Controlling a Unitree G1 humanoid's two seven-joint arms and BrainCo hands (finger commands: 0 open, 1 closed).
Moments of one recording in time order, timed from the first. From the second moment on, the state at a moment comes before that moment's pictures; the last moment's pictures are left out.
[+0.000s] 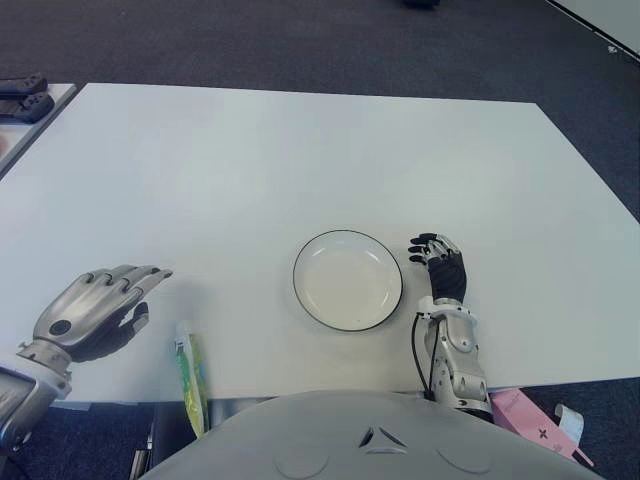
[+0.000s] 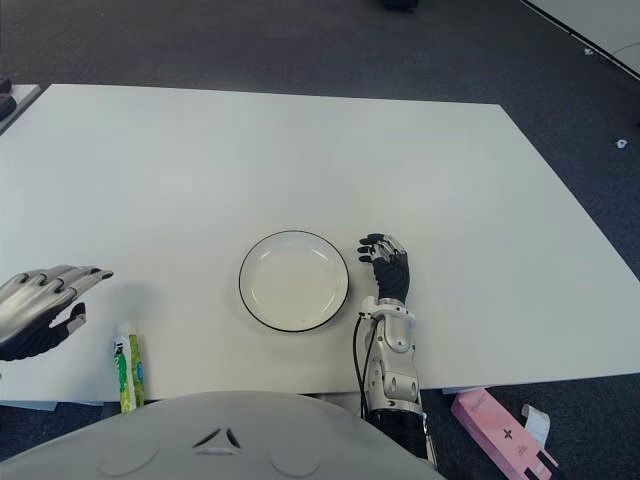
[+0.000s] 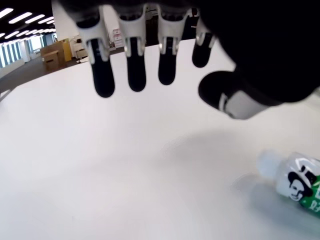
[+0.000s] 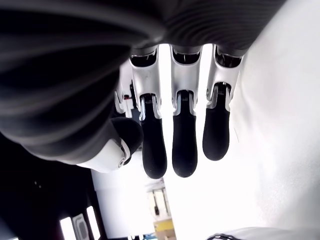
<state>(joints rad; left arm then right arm) 0.84 0.75 0.41 -0.42 0.92 -0.39 -0.09 0.25 0.05 -0.06 0.00 0.16 -0.06 -0.11</state>
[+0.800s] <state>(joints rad) 0.71 0.88 0.05 -0.18 1.26 -0.59 0.28 0.25 0.05 -0.06 0.00 0.16 -0.06 -0.11</state>
